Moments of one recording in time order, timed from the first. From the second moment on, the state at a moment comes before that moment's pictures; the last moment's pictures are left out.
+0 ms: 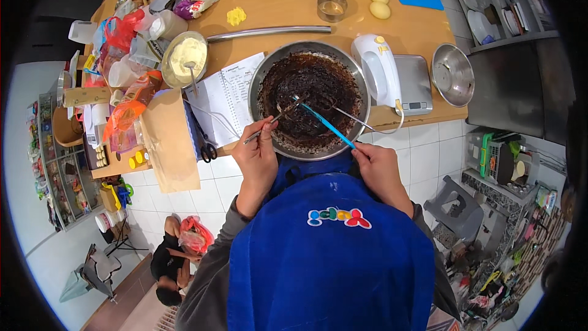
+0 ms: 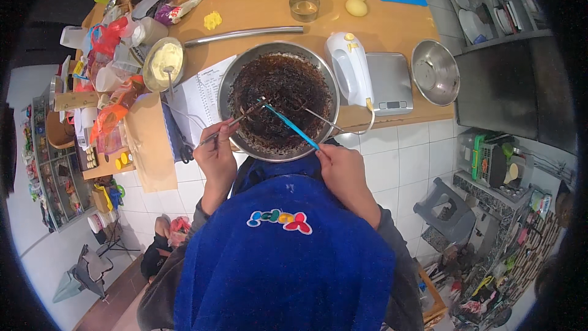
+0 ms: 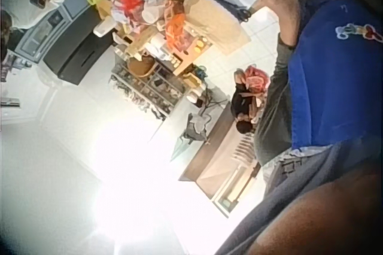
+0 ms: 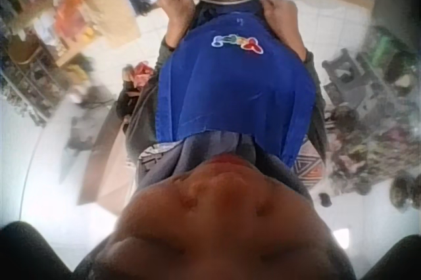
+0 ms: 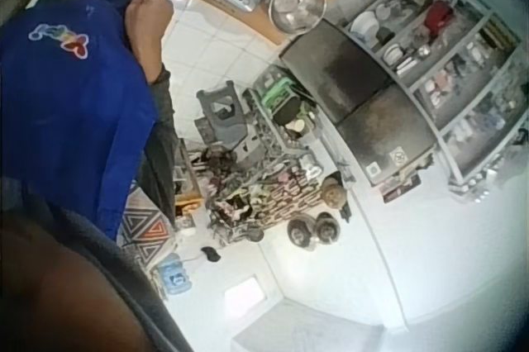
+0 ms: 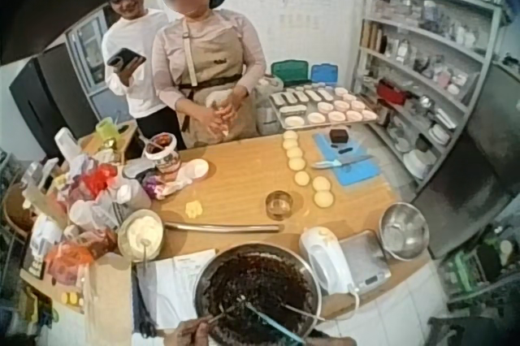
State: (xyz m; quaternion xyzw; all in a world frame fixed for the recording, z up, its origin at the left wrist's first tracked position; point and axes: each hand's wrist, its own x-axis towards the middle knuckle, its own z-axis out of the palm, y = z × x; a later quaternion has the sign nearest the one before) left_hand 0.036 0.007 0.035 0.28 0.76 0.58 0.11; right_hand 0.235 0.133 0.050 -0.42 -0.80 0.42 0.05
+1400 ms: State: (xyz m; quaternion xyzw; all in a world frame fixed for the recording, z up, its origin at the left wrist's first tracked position) left_hand 0.006 -0.006 0.042 0.51 0.71 0.48 0.05; right_hand 0.240 0.162 0.082 -0.31 -0.93 0.15 0.12
